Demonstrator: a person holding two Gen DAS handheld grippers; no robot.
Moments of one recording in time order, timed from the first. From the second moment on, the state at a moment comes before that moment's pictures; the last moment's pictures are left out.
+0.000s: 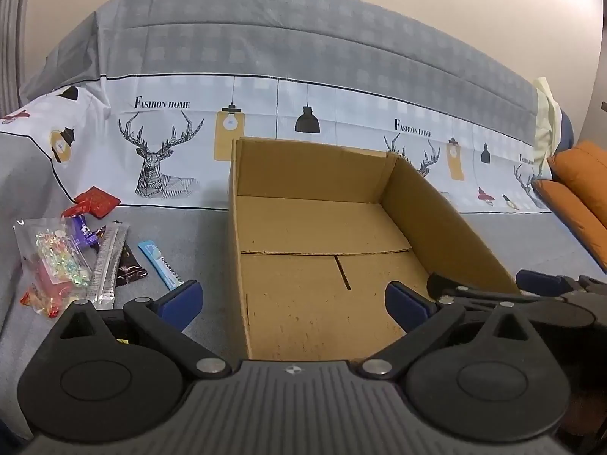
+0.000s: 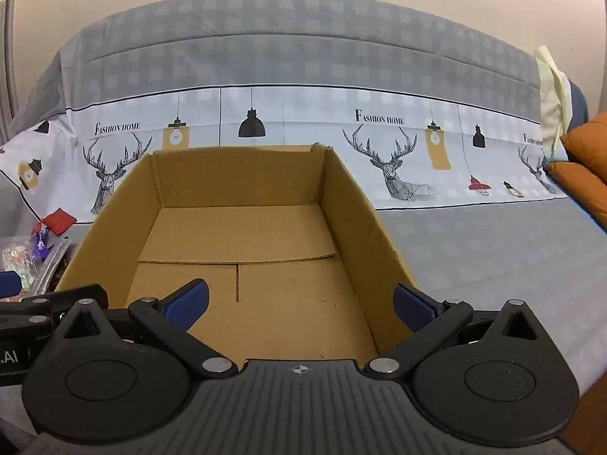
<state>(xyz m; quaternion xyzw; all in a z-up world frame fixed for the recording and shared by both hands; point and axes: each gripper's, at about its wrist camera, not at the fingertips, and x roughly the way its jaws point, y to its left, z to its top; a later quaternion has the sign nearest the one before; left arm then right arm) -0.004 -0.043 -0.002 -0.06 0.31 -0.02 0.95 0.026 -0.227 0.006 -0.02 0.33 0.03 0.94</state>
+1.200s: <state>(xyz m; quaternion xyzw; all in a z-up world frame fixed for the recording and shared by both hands) -0.004 -0.043 0.003 -0.07 0.30 -0.02 0.95 0.021 -0.219 0.007 -0.01 0.30 0.04 0.95</state>
